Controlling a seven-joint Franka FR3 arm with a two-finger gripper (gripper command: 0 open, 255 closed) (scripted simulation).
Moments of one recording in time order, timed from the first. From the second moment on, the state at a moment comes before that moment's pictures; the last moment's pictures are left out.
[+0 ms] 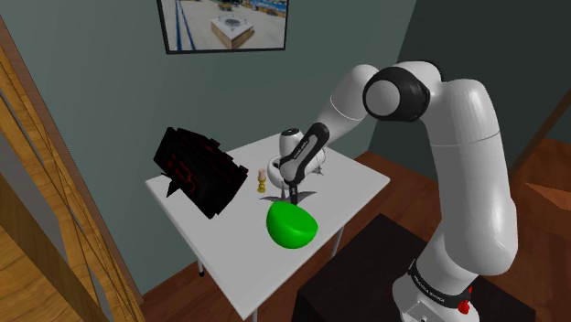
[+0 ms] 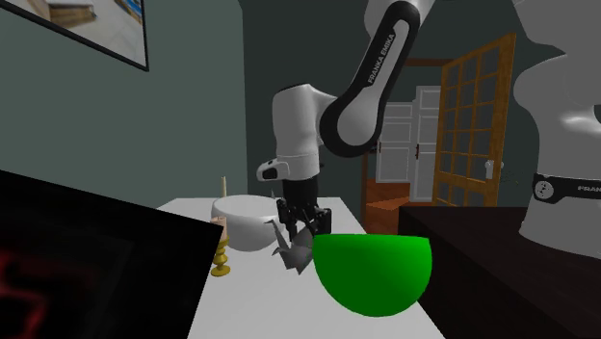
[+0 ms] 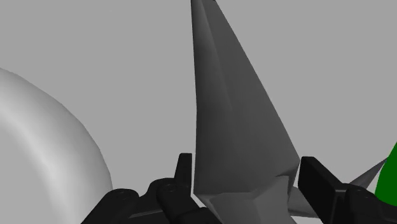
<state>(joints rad) 0.11 0.57 -0.13 -2.11 -0.10 2.60 -0.77</state>
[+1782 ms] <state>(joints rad) 0.13 0.28 -0.14 -2.14 -0.12 2.32 -0.79</state>
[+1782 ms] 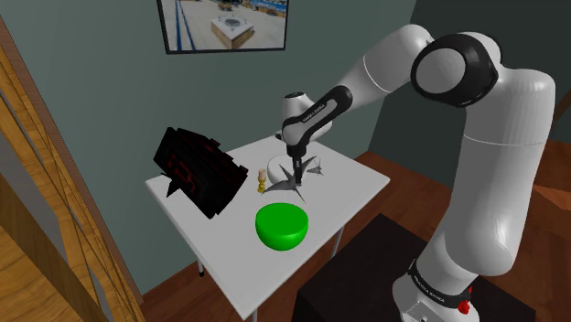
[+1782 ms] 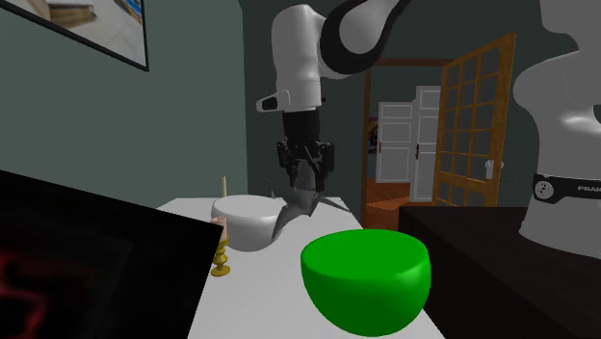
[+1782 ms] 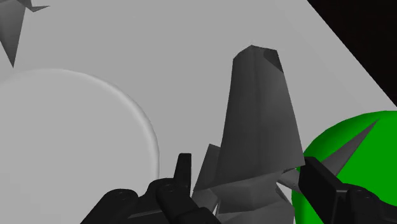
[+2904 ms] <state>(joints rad) 0.11 0.21 -0.16 -2.01 -0.11 2.13 -0.84</state>
